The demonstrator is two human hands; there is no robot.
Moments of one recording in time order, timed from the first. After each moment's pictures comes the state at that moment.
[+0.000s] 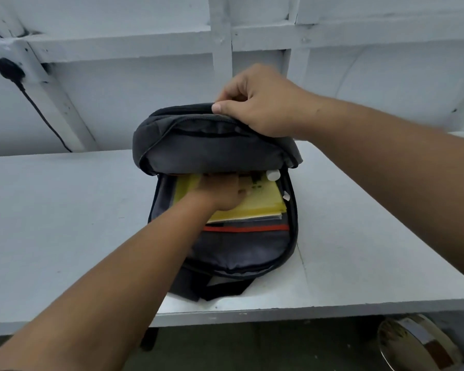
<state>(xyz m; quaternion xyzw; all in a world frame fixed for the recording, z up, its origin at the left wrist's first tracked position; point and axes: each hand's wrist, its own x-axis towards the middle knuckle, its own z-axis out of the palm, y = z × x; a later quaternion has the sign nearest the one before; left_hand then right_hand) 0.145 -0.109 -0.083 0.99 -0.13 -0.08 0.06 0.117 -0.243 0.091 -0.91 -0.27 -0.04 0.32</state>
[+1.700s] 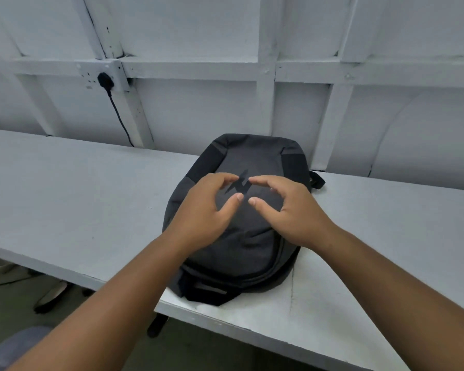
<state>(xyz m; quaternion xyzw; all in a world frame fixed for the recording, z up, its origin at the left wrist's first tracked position) 0.033 -0.106 -0.037 0.92 -0.03 0.19 0.34 0.098 -0.307 -0.040 -0.84 -0.34 -0.06 0.42</state>
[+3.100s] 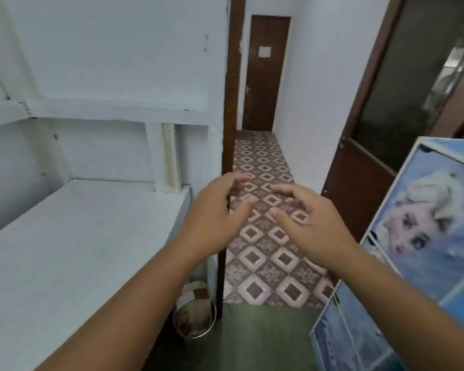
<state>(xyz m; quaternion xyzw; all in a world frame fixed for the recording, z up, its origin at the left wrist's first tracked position) -0.140 -0.478 0.041 0.50 -0.72 -0.16 0.45 -0.345 -0.477 0.043 -0.77 0.45 -0.42 0.16</state>
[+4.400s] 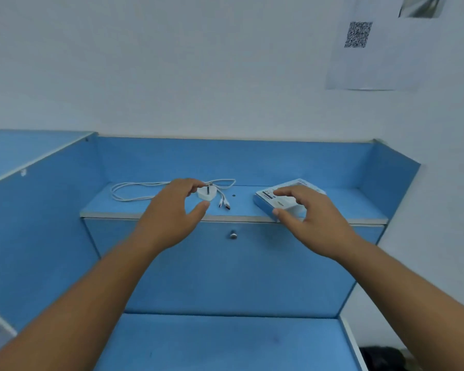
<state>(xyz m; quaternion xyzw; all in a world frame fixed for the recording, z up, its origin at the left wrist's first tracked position) -0.783 -0.364 0.020 -0.12 -0.92 -0.30 0.21 -0.773 -0.068 0.031 -0.20 0.91 -0.32 -0.18</state>
